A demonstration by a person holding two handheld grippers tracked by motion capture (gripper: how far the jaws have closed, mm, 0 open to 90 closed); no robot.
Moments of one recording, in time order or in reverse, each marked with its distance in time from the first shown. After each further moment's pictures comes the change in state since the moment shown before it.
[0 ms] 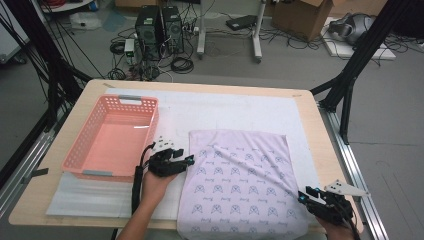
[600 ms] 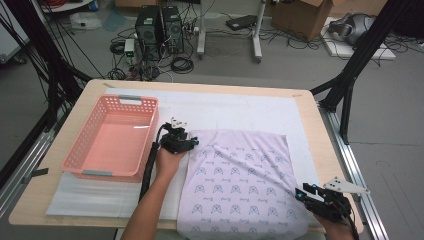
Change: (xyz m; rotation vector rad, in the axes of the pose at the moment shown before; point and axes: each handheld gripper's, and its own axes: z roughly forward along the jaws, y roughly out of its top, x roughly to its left) left arm 0.014 0.031 0.062 0.121 0.173 0.094; right arm 0.000 0.008 0.004 -0.044 0.046 -0.007
